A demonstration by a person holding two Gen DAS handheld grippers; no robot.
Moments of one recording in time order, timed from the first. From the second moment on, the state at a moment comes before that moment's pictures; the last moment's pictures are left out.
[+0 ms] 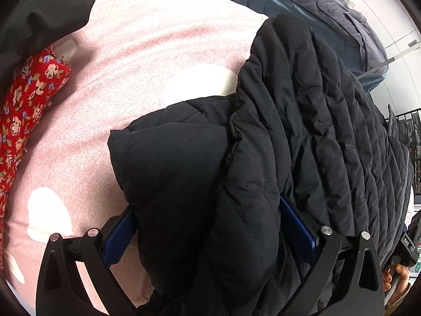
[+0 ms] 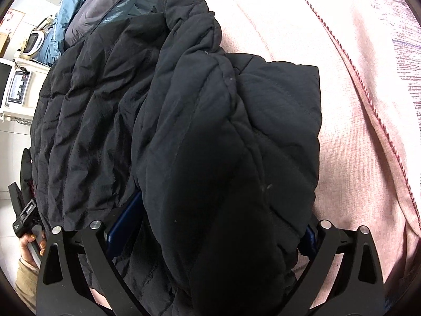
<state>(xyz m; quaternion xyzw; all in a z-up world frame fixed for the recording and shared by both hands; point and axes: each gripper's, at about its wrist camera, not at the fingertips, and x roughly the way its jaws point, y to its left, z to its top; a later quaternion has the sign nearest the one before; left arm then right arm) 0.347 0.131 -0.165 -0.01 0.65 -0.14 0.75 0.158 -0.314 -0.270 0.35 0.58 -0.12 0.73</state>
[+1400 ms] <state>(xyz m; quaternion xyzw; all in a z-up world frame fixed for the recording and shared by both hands) 0.102 -0.089 0.166 0.09 0.35 -0.45 0.82 -0.052 -0.310 0.073 0.15 0.34 -0.24 0.90</state>
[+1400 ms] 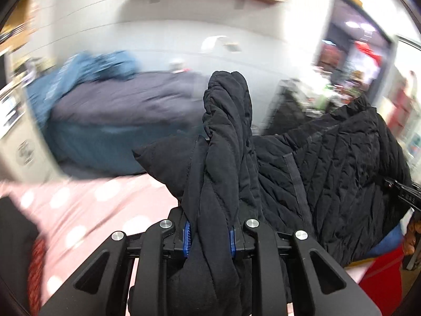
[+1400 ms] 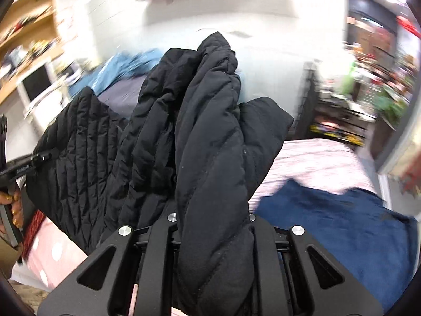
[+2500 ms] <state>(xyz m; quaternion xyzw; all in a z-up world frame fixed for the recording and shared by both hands) -0.039 -0.382 0.043 0.19 0.50 -0.56 0.63 -0.455 -0.566 -0.077 0.48 0.24 -0.58 0.61</state>
